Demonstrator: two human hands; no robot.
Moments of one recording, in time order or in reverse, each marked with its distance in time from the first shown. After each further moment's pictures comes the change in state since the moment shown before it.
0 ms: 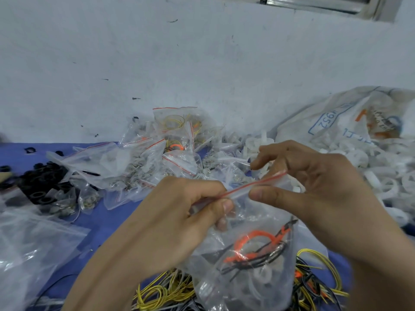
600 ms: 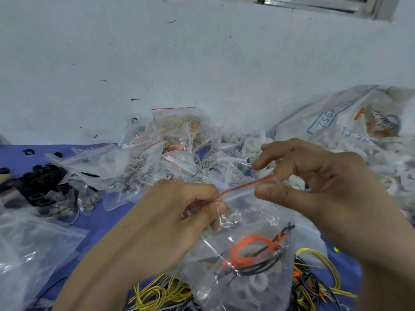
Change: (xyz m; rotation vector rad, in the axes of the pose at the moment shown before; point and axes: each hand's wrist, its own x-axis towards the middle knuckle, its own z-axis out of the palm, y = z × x) left_hand -0.002 -0.004 -0.001 0.031 -0.018 -0.078; right_hand -0.004 0.006 -0.007 0.027 -0.003 -0.093
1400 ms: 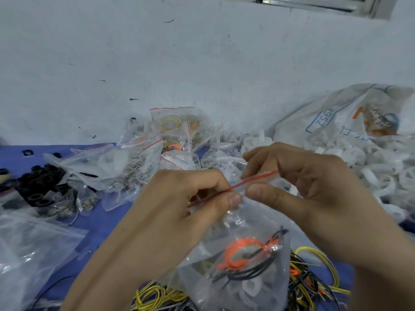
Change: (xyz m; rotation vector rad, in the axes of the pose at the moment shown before) left_hand 0.001 0.015 0.002 -0.039 0.127 0.166; right_hand 0.001 -0.003 0.006 -0.050 -0.076 -0.055
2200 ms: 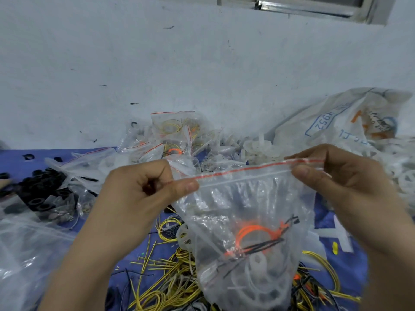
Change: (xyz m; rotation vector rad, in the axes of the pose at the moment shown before) left_hand -0.002 -0.039 -0.014 -0.178 0.289 -0.121; right_hand -0.007 0.041 -0.026 0.259 0.306 0.148
